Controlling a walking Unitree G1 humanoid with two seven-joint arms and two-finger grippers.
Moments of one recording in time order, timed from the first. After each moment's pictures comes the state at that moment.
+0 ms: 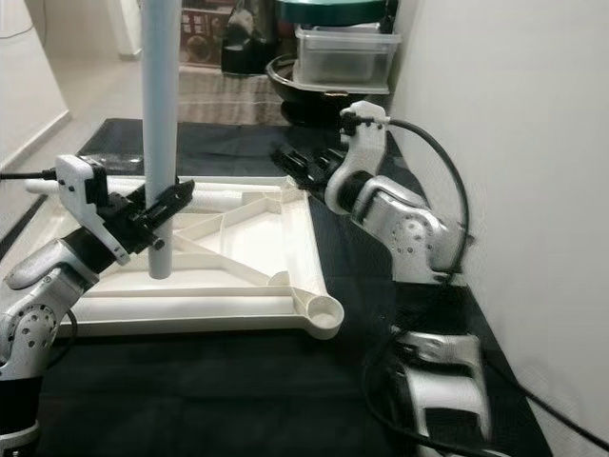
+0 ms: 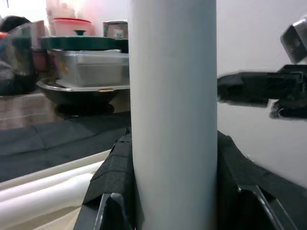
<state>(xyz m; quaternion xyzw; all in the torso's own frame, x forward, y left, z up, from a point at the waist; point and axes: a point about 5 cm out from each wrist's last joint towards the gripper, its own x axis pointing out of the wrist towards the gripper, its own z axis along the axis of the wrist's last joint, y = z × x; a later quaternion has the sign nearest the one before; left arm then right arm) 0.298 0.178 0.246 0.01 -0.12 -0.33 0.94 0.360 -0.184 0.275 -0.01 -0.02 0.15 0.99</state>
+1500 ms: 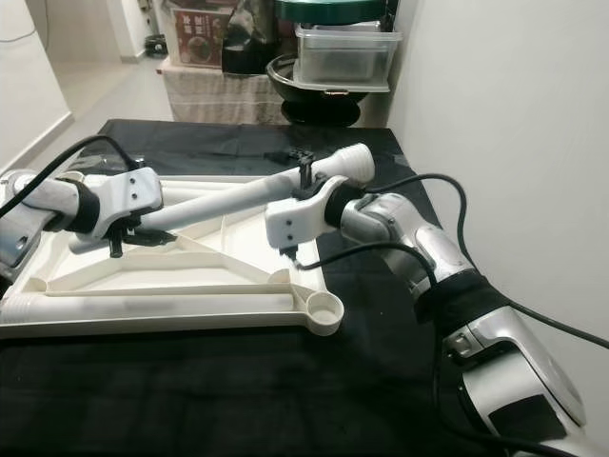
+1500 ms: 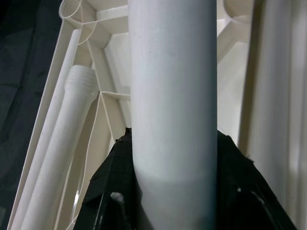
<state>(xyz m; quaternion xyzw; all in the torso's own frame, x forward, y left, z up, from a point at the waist) 0.357 0.187 0.253 0.44 0.11 -0.44 0.77 0.352 -0.116 0.254 -0.68 -0.23 0.31 0.63</state>
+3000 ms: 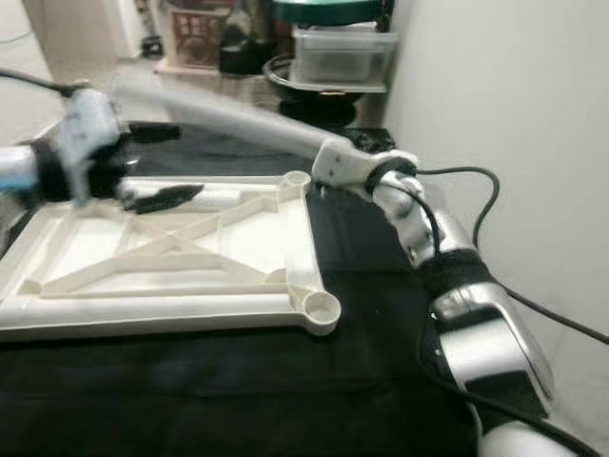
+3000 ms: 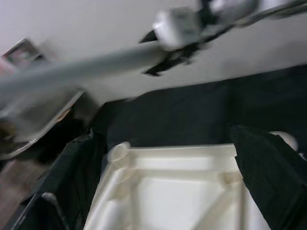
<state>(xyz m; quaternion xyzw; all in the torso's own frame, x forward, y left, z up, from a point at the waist) 0.294 0.174 0.304 0.26 -0.14 -0.47 0.83 0.405 -0.191 0.271 -0.49 -0.08 0.09 0.86</state>
